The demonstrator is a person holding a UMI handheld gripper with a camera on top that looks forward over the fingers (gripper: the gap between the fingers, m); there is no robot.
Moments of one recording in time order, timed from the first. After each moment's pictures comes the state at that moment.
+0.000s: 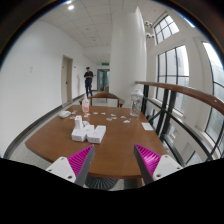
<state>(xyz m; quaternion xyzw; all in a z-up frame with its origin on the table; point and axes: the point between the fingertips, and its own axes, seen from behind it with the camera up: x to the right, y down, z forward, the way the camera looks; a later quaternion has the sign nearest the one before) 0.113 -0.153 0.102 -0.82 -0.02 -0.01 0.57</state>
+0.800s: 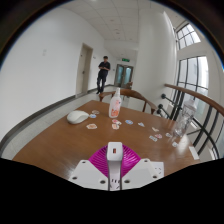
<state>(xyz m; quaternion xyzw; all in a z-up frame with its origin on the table) -0.073 0.094 0.041 -0.83 -0.13 -0.01 0.54</state>
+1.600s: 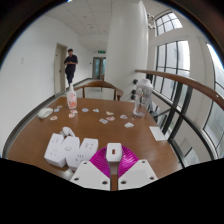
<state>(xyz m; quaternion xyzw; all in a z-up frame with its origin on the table) 0.117 0.030 0.055 -0.86 -0.01 -0.05 0.51</state>
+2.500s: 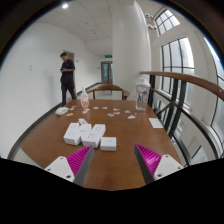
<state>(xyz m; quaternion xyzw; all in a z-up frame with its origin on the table) 0.115 -0.075 0.066 -0.85 -0.03 0.02 0.53</state>
